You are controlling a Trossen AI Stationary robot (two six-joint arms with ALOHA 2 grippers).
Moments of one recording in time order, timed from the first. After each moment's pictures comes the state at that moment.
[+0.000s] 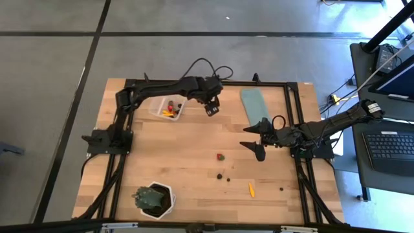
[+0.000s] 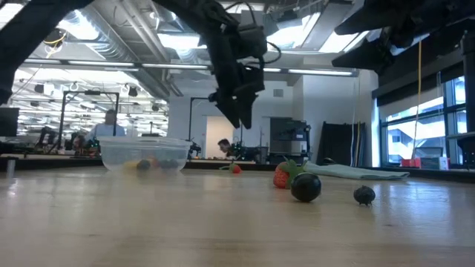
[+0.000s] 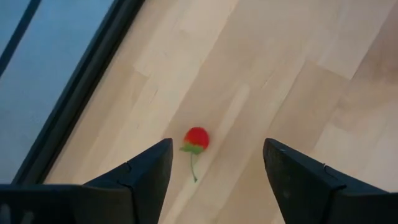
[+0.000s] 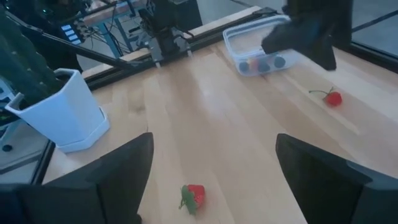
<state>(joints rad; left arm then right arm) 0.37 2.03 1.73 -0.81 -0.19 -0.09 0.32 0.90 0.50 0.05 0.46 0.47</state>
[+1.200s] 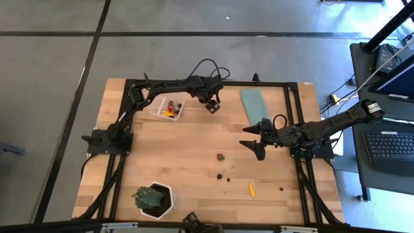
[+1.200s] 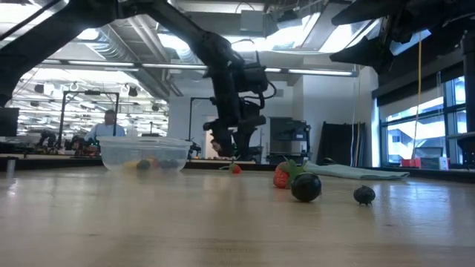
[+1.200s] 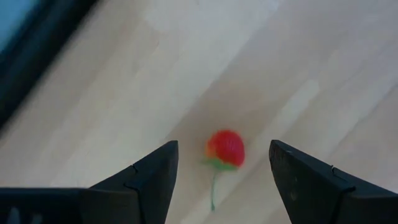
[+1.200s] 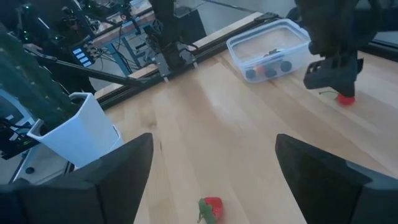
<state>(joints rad) 0.46 2.21 1.78 -0.81 -0.12 -0.25 0.32 0.90 0.50 0.10 0.46 0.55</state>
